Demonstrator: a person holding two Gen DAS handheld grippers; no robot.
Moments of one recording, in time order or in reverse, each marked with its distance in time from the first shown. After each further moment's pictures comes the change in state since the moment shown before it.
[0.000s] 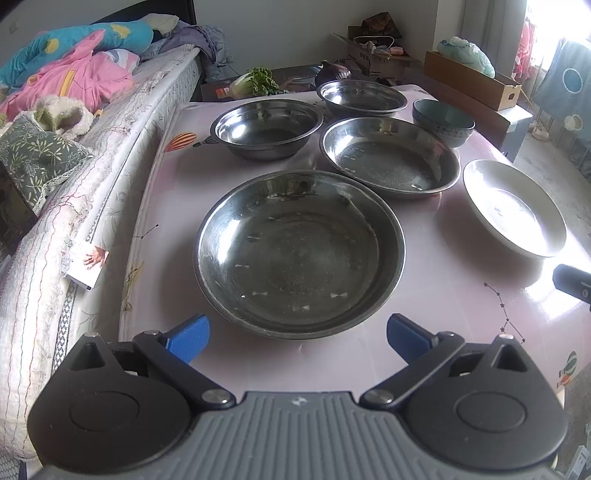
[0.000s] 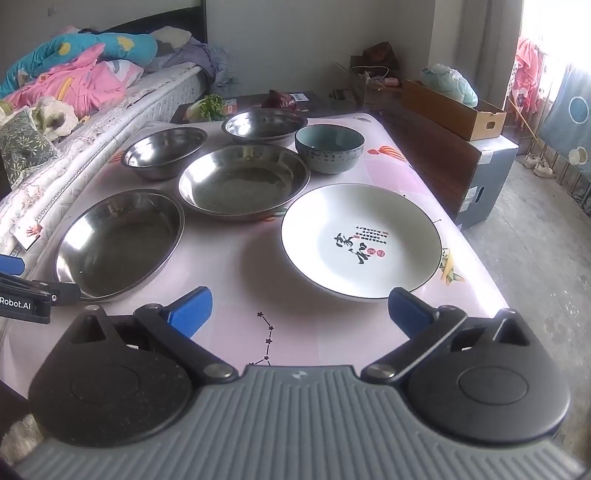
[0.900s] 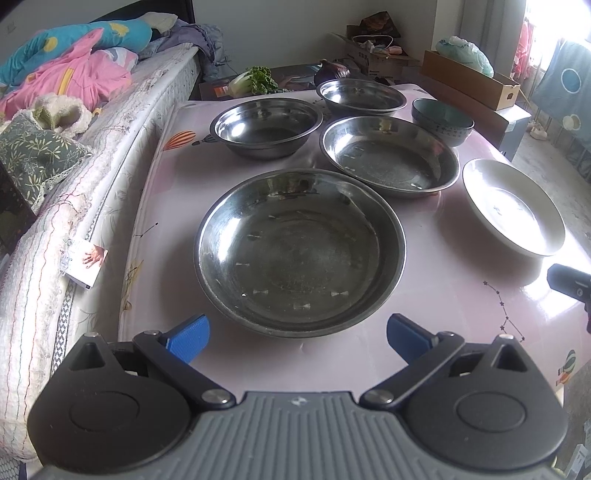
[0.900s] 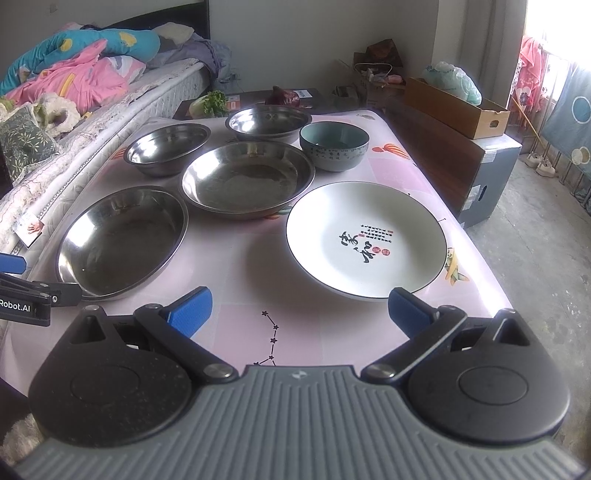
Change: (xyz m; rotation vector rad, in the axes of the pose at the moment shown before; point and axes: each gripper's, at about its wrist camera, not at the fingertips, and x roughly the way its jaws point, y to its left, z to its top) left arm 0.001 0.005 0.000 -0.001 0.006 -0.007; right arm 0.003 0.006 0.003 -0.008 0.018 0.007
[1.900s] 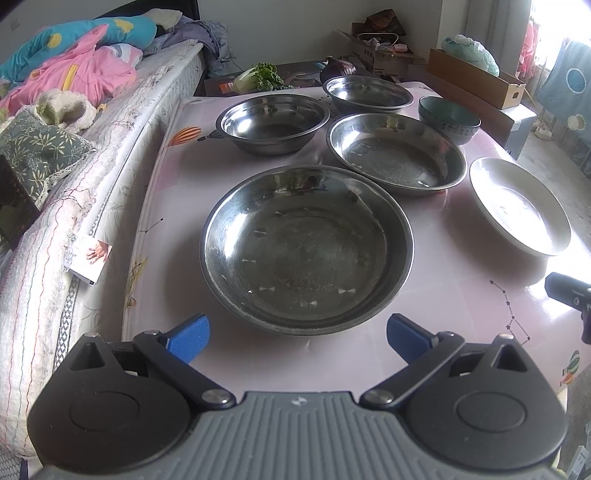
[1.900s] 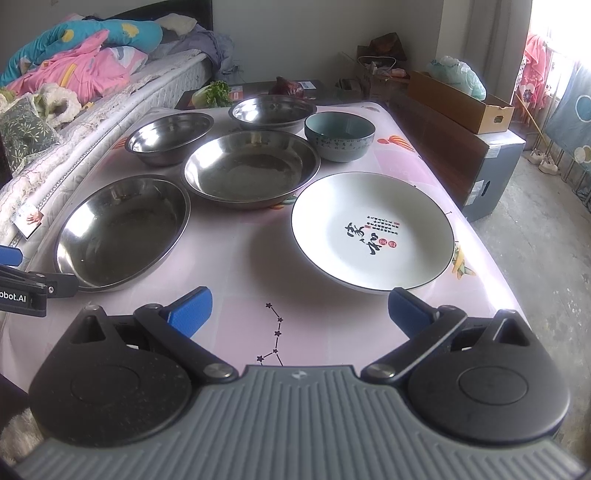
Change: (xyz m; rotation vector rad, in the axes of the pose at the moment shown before) left arm 0.002 0.003 -0.002 -0.006 0.005 0.012; right arm 0.008 0.003 -0.002 -0.010 0.020 0.008
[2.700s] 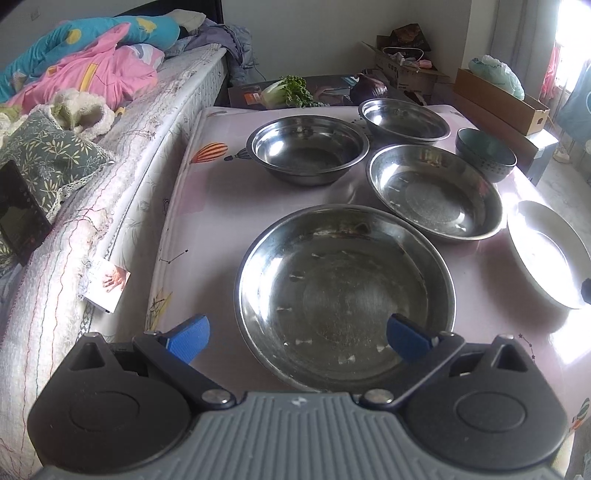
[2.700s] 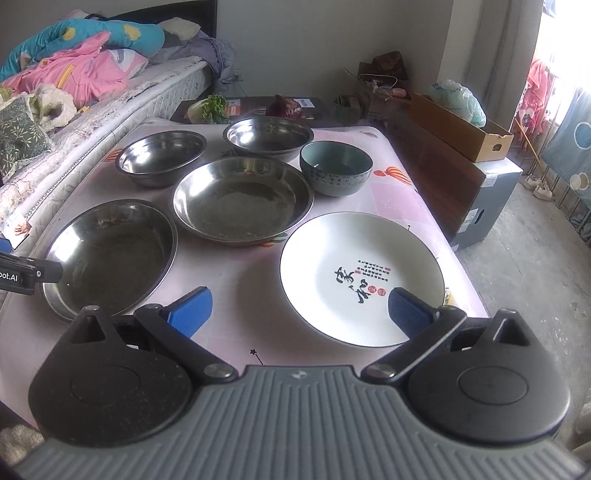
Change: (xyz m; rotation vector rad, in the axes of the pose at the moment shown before) left arm 0.016 0.031 0.043 -0.069 -0.026 0.041; right arm 0.011 0.006 0.050 -0.099 -0.054 -0.068
